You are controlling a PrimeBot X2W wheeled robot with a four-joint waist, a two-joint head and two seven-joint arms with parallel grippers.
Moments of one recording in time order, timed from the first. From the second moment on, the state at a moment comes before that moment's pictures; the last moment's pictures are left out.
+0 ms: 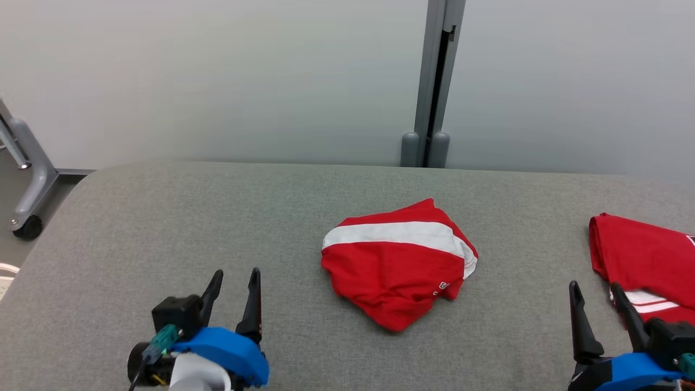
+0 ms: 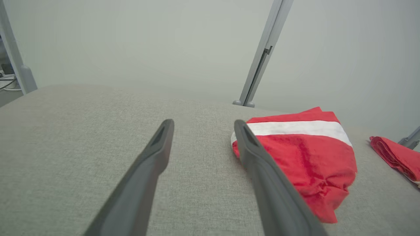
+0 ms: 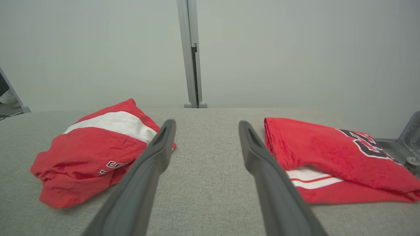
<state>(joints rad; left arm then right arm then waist) -0.26 0.26 -0.60 0.49 -0.72 0.11 -0.26 0.02 -0.05 -0.17 0.18 0.10 0.13 -0.12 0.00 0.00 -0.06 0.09</state>
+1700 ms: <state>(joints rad) -0.23 0.26 -0.56 0.31 -0.69 0.16 -0.25 -0.47 -0.05 -0.26 0.78 -0.15 0.13 0.05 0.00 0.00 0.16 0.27</state>
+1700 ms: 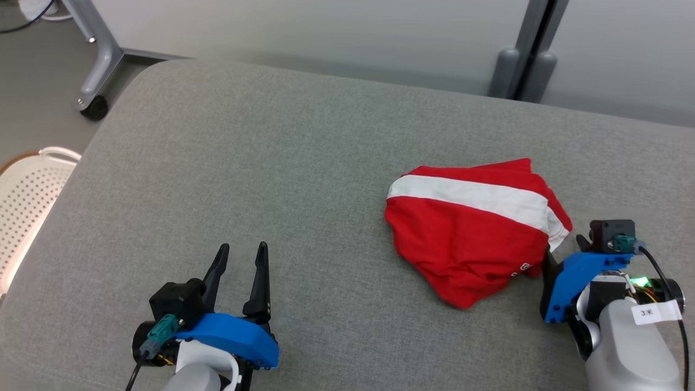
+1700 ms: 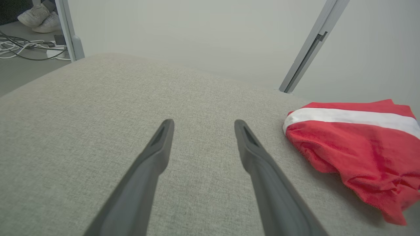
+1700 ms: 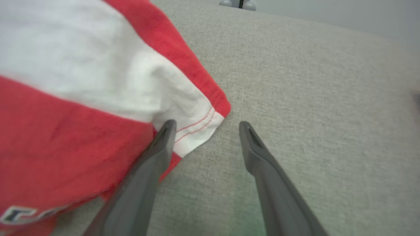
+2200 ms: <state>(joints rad) -0.23 0.25 -0.53 0.33 -0.68 0.15 -0.26 -0.57 -0.05 -0.28 0.93 -0.22 0.13 -0.03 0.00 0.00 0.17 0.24</state>
